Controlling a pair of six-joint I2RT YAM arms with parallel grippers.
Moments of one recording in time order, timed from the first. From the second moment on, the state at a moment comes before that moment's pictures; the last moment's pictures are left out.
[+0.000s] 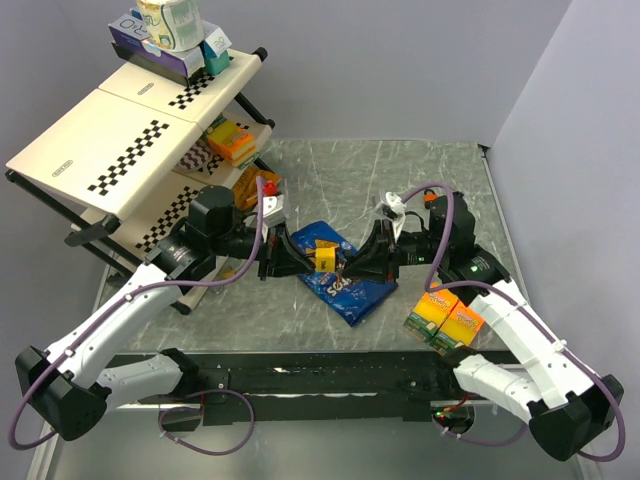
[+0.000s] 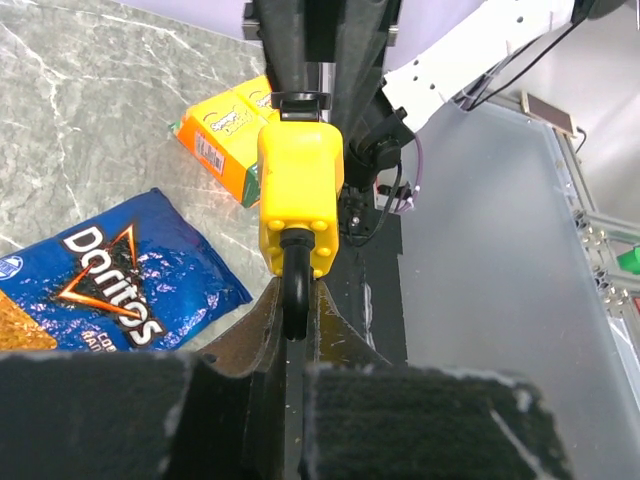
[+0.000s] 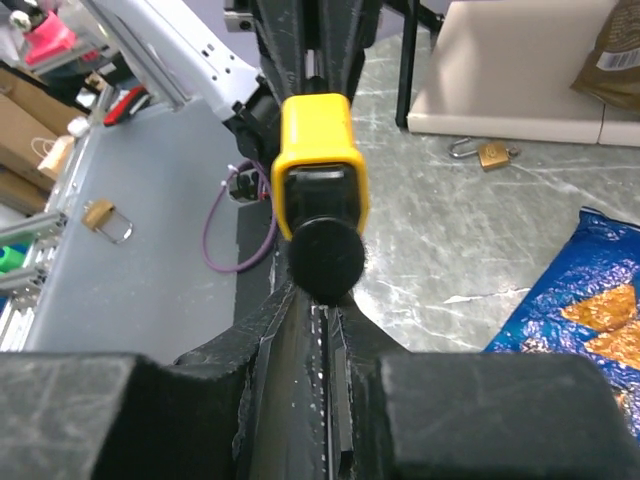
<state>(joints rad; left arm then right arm) -0.63 1.08 1.06 -0.28 0.97 -0.07 0.48 0.94 0.93 -0.24 -1.07 0.09</state>
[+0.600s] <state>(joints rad) -0.56 1.07 0.98 -0.05 1.02 -0.31 0.42 0.89 0.83 0.05 -1.03 0.43</state>
